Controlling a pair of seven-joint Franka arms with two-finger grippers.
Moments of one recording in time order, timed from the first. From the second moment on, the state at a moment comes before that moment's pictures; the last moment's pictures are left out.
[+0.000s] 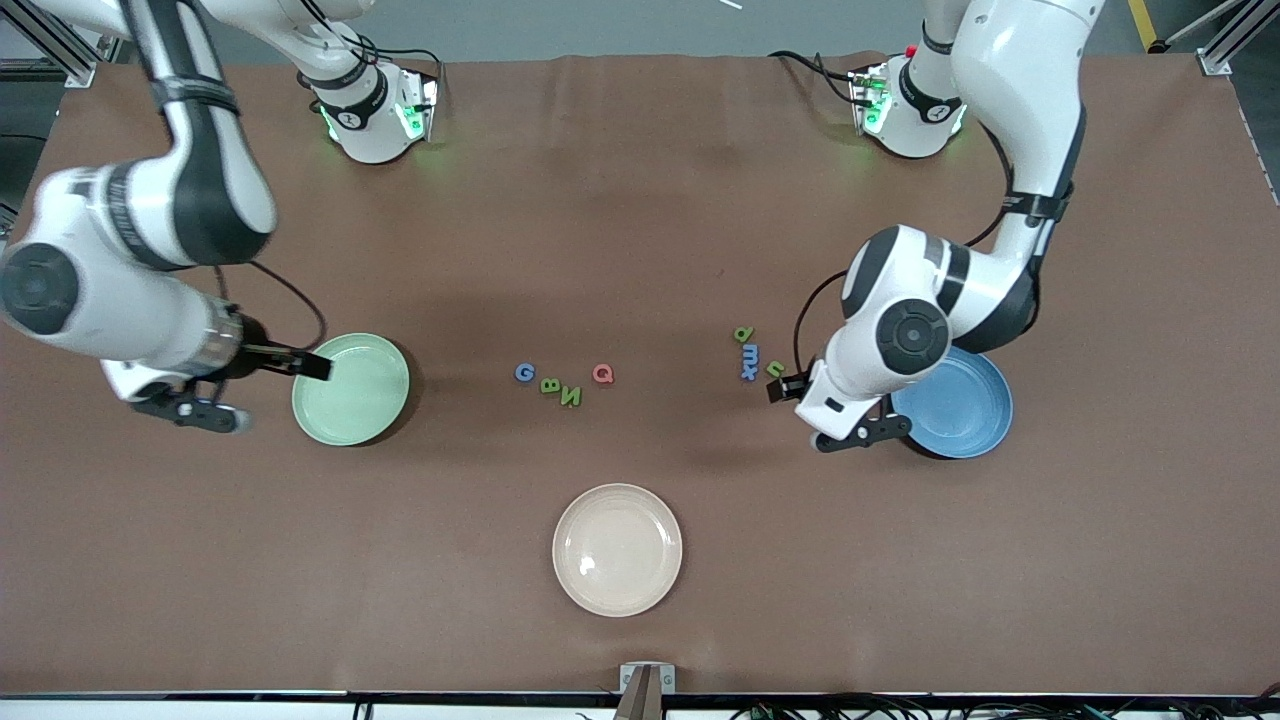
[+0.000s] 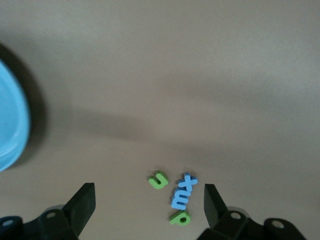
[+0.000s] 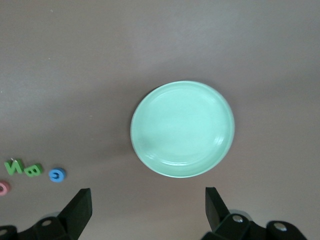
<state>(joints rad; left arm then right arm) -0.41 0.51 -0.03 -1.69 -0.10 2.10 -0.59 0.13 0.24 0.02 -1.79 0.04 1.88 0.41</state>
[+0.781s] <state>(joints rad) -0.47 0.51 -0.03 -1.97 -0.05 2.42 -0.61 0.43 0.31 0.02 -2.10 0.04 2.37 0.92</state>
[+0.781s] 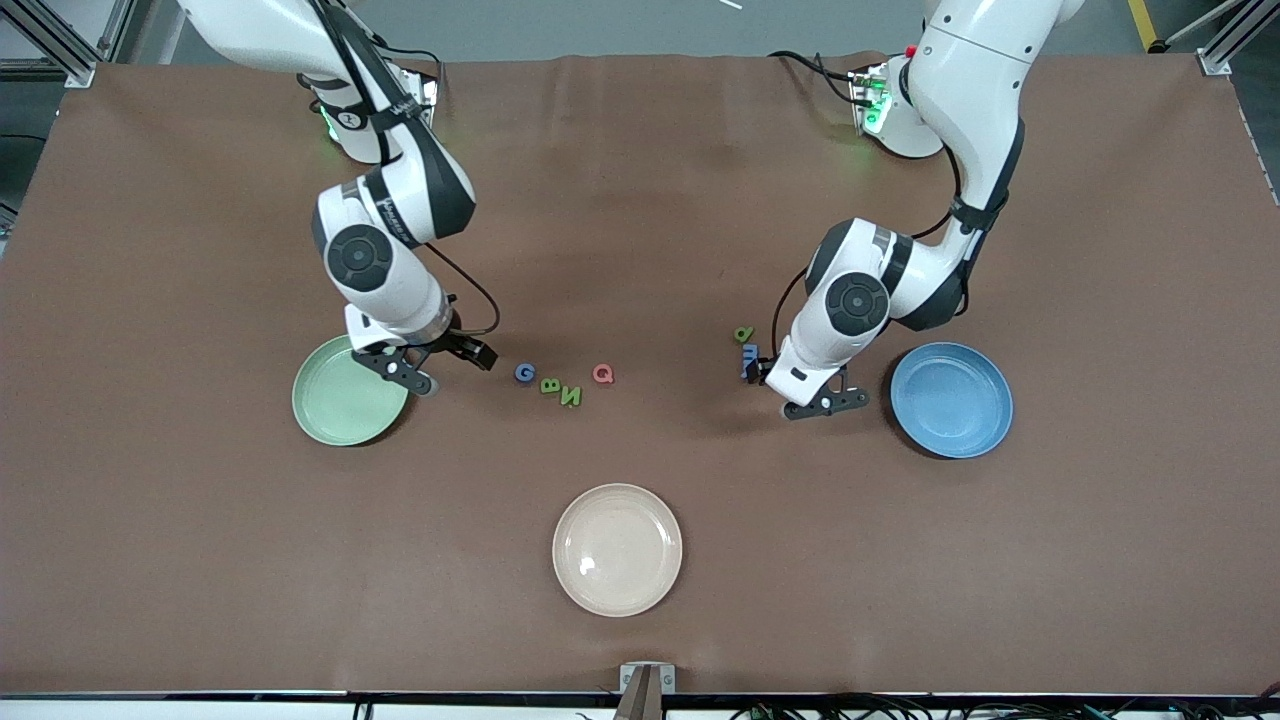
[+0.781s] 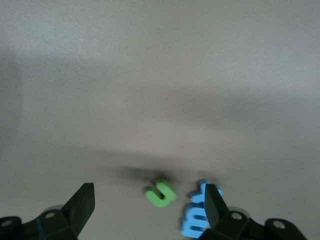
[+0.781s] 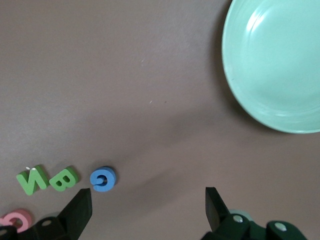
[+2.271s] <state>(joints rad) -0.49 0.55 -0.02 -2.03 -0.02 2.55 -0.65 0.49 0.51 0.02 -2.03 0.04 2.52 1.15</state>
